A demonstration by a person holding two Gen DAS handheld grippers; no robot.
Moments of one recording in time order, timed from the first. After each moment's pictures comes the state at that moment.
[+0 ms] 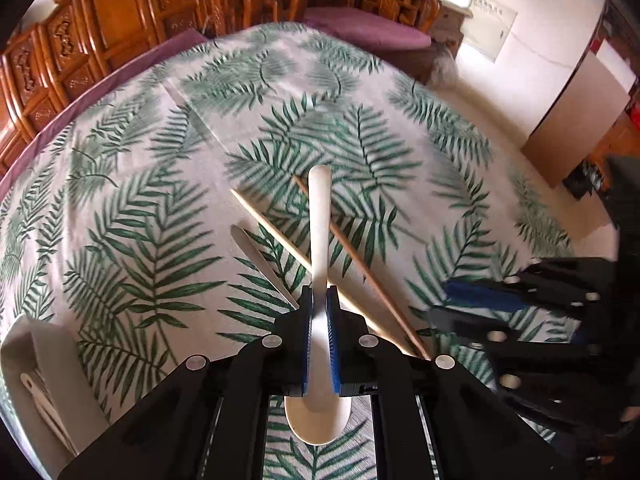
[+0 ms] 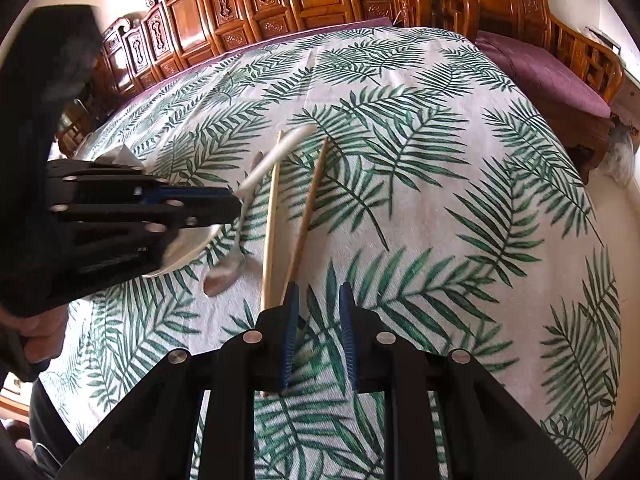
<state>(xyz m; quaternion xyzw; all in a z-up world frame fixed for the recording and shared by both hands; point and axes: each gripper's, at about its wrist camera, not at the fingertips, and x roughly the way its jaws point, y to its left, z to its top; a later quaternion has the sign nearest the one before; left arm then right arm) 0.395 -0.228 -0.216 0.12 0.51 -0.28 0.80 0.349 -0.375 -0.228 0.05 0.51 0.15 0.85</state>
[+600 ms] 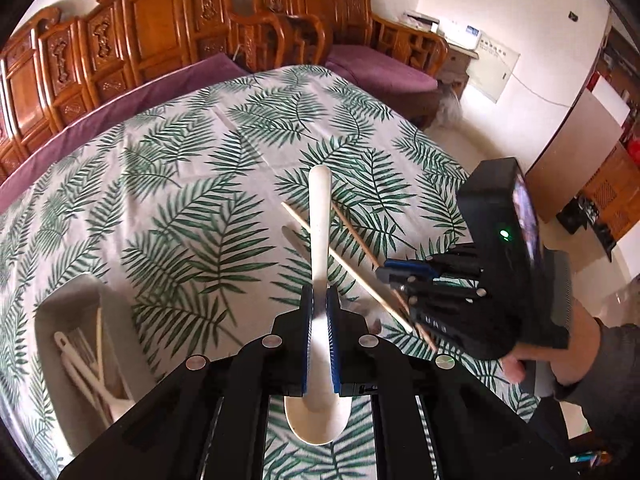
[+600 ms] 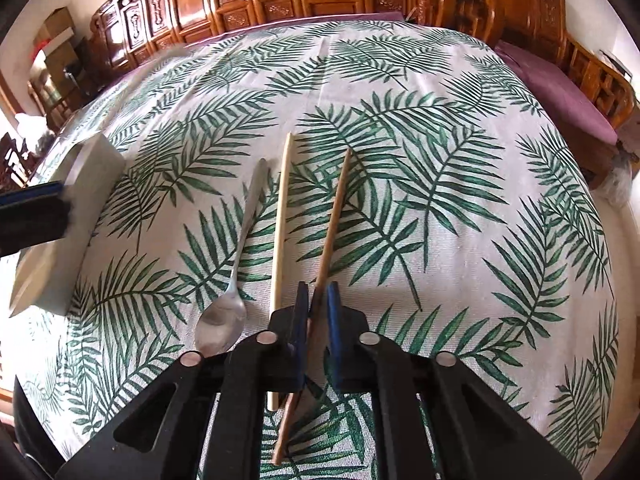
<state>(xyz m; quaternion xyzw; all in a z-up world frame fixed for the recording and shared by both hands) 0.362 -0.167 -0.158 0.08 0.47 -0.26 0.84 0.385 -0.343 -0.241 -0.01 0.53 0.13 0.84</state>
